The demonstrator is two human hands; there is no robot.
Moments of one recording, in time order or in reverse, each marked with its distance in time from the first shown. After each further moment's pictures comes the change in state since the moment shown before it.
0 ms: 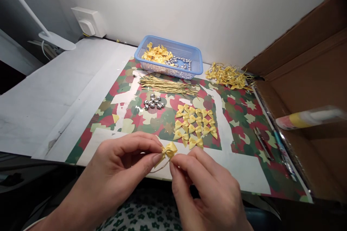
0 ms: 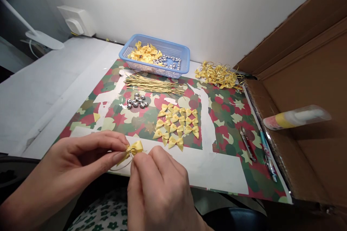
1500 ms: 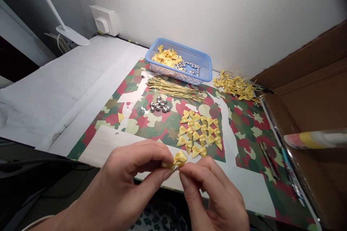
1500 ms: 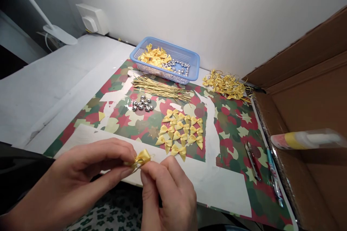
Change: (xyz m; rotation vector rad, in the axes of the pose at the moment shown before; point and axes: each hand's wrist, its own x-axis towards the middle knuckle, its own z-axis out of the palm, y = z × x) left_hand -0.004 -0.002 0.007 0.172 -0.092 0.144; right_hand -0.021 0.010 0.011 0.214 0.056 0.236
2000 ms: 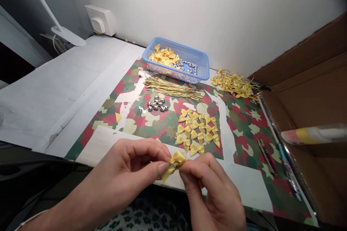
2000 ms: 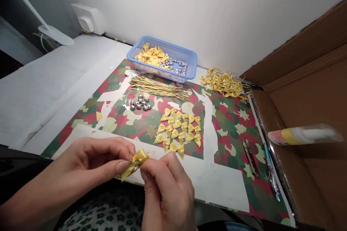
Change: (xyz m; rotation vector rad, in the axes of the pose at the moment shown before) left_hand 0.008 -0.006 -0.004 -0.443 -0.104 -0.302; right_hand 0.005 0.002 -0.005 0.011 -0.016 -0.023
